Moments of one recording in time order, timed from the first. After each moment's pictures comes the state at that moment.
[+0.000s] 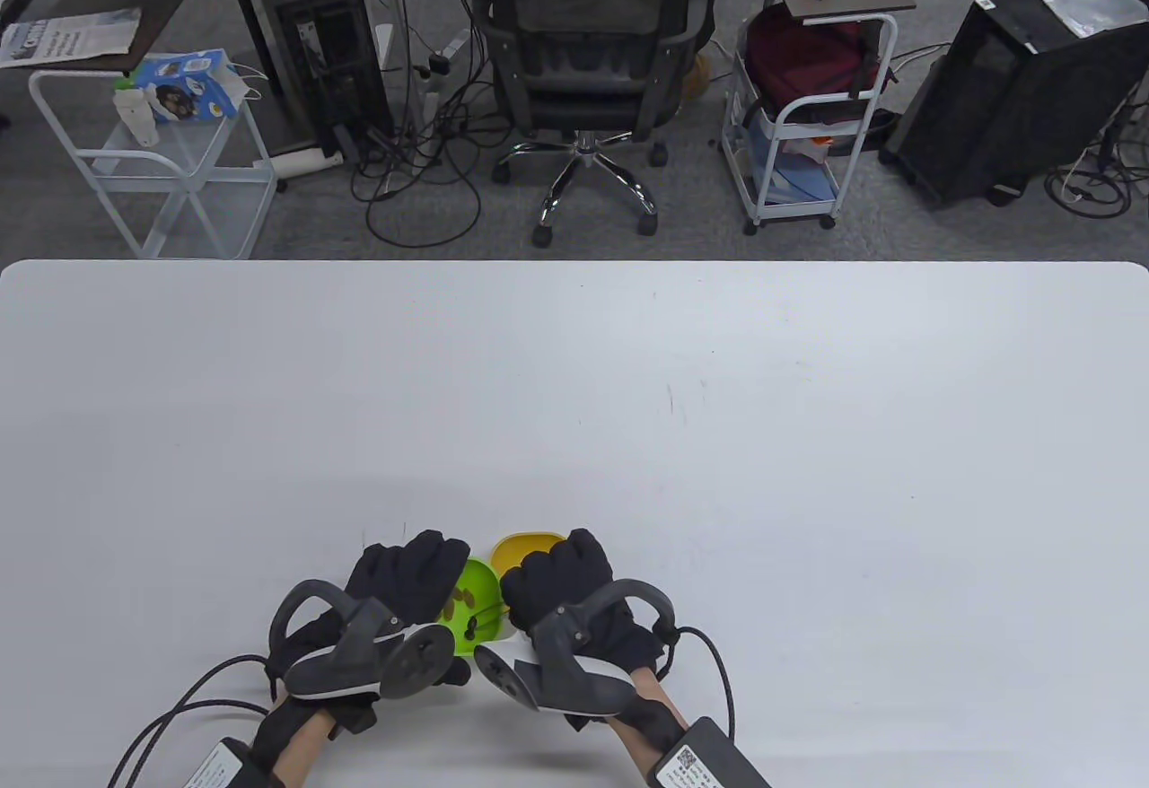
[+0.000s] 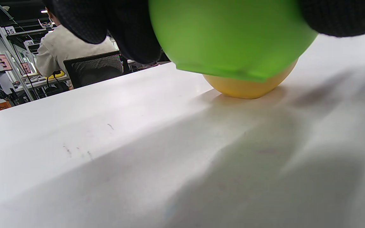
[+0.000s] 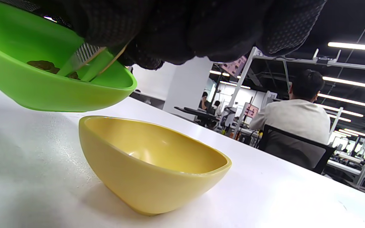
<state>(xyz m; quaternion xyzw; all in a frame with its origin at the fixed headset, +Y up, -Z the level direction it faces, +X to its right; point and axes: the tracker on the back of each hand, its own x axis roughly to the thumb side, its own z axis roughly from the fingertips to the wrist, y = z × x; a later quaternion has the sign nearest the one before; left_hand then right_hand) -0.201 -0.702 -0.244 -0.02 -0.30 -0.10 0.95 -0.041 -0.693 -0.238 -0.28 0.16 -0.94 0.10</state>
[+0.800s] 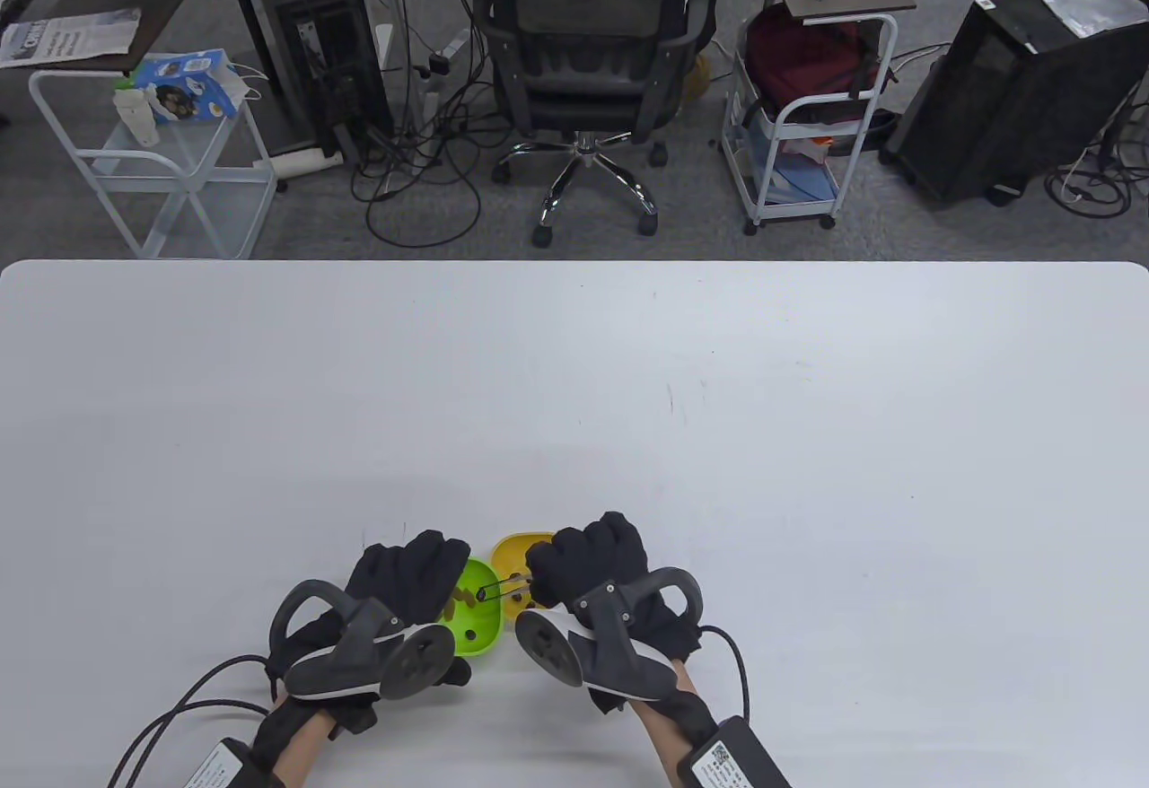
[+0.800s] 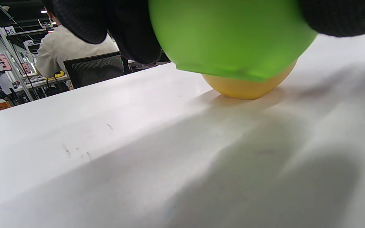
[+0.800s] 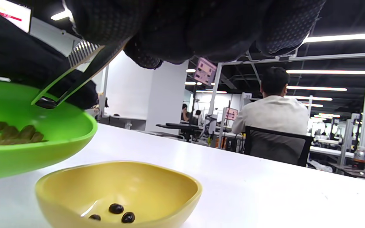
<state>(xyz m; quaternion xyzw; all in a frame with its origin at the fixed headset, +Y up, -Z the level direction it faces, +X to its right) -0.200 -0.703 -0.244 -0.02 -0.31 -0.10 0.95 -0.006 -0.670 -0.247 -0.22 0.18 -0.96 0.00</state>
